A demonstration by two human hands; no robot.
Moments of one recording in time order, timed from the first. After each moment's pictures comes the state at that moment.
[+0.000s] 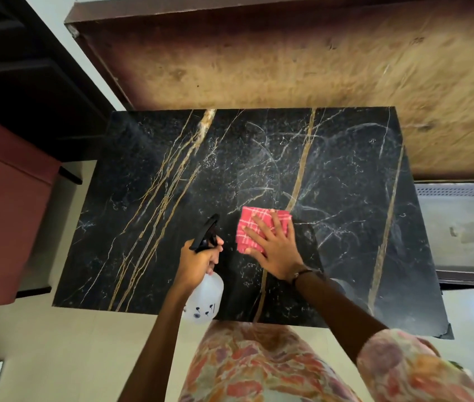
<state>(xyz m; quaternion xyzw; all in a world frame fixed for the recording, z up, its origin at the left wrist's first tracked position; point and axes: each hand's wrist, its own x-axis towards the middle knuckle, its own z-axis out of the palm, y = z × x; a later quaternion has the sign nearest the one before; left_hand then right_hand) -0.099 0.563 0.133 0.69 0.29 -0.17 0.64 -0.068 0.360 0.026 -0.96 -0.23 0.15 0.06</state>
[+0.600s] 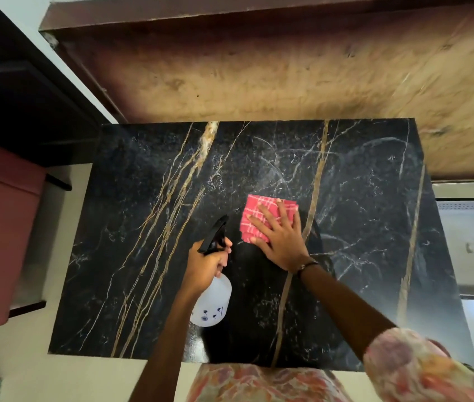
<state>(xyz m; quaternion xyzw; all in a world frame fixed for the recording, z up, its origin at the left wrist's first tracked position) -0.012 0.581 0.124 0.67 0.28 -0.21 0.65 0.030 0.383 0.027 -0.97 -0.20 0.15 0.07</state>
